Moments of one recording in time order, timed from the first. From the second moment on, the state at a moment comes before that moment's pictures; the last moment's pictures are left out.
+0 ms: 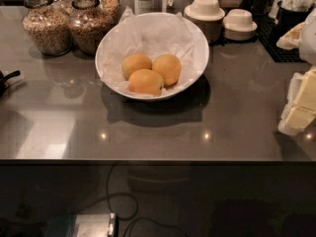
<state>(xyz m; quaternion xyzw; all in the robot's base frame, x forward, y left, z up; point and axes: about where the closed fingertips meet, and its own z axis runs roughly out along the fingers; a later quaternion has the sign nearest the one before) 0.438 -0.217 0.976 -0.60 0.78 -0.03 0.16</state>
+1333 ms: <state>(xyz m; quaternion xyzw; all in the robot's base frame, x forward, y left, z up) 0.455 -0.128 0.980 -0.69 0.69 0.01 0.22</state>
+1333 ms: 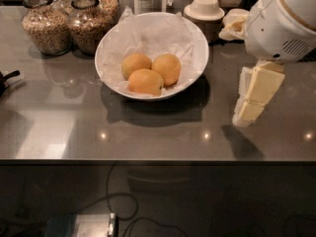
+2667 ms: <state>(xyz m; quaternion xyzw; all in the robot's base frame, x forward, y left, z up) 0.560 -0.035 0.964 -0.74 0.63 0.06 0.23</state>
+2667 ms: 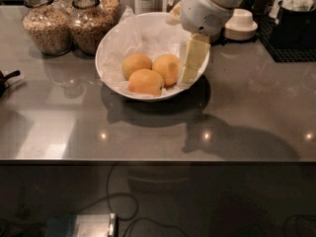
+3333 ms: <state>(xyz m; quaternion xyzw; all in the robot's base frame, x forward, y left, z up) 0.612 0.000 0.959 -0.78 0.59 0.04 0.19</state>
